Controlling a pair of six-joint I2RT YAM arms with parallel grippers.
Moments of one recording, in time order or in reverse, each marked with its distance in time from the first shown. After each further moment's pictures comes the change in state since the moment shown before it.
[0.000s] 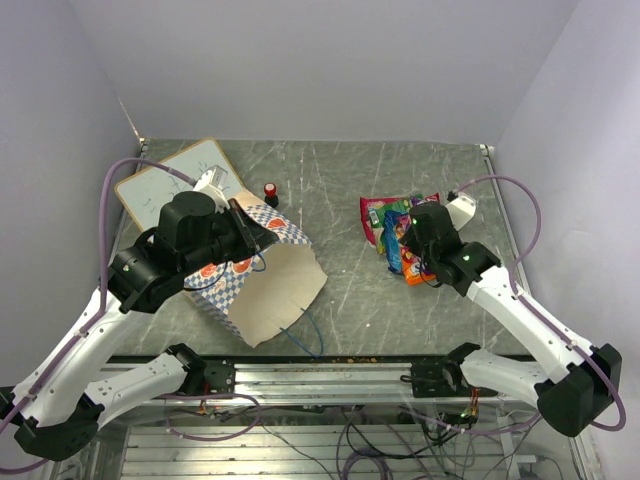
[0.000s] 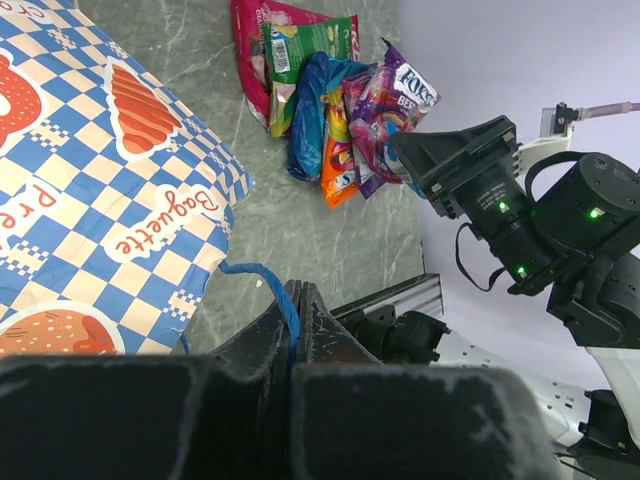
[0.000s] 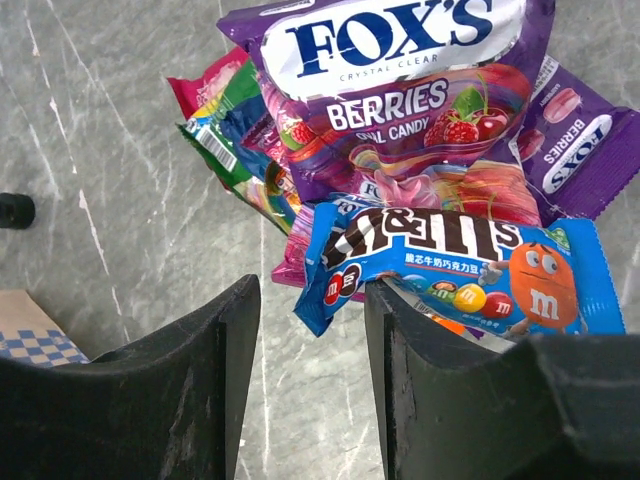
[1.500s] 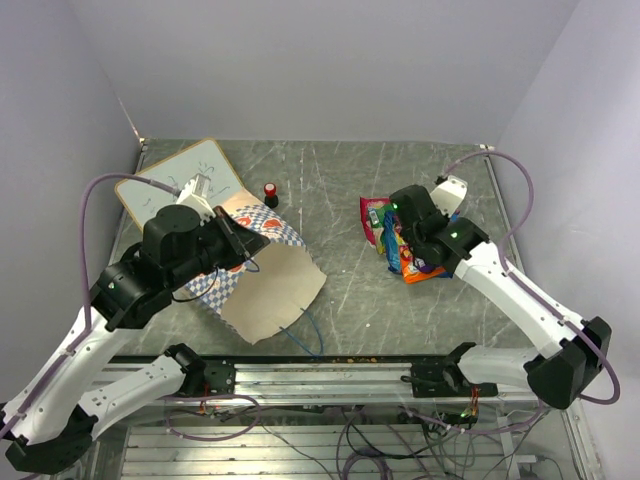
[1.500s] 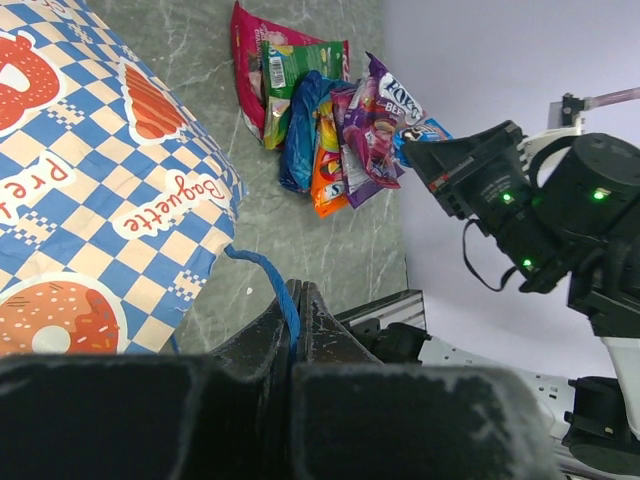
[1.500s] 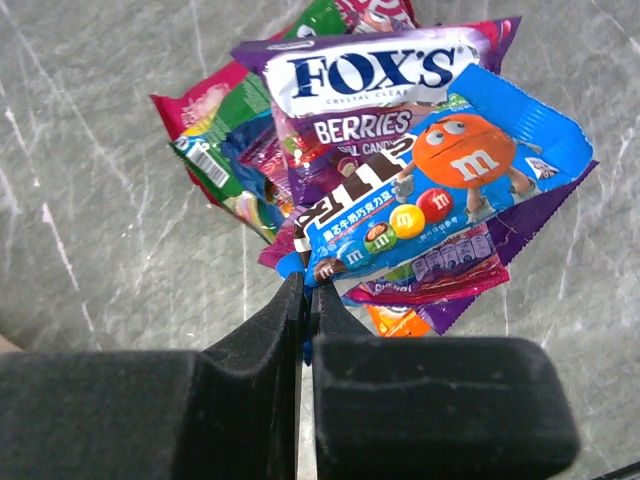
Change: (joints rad) left arm 0.000 -0.094 -0.053 0.010 -0.040 -0.051; right arm 0.091 0.161 0.282 -0.269 0.151 0.014
